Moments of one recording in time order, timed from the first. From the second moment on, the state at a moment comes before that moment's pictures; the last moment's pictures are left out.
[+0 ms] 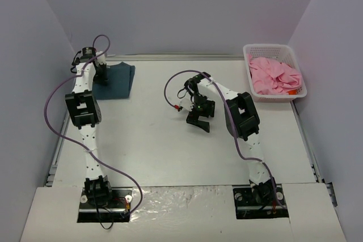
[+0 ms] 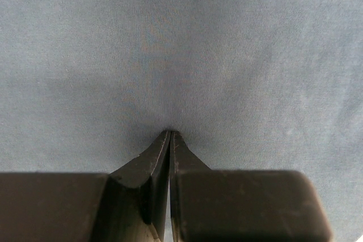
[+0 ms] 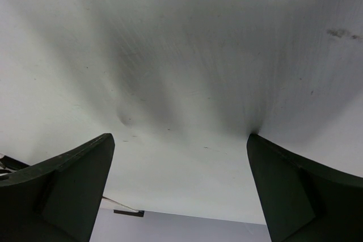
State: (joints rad) left arm 0.20 2.59 2.46 -0.91 0.17 0.10; right arm 0.54 2.34 1.89 -1.32 -0.02 -0.72
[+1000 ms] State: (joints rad) left arm 0.20 1.83 2.01 -0.82 0.20 0.17; right arm 0.54 2.33 1.89 -1.33 -0.06 -0.74
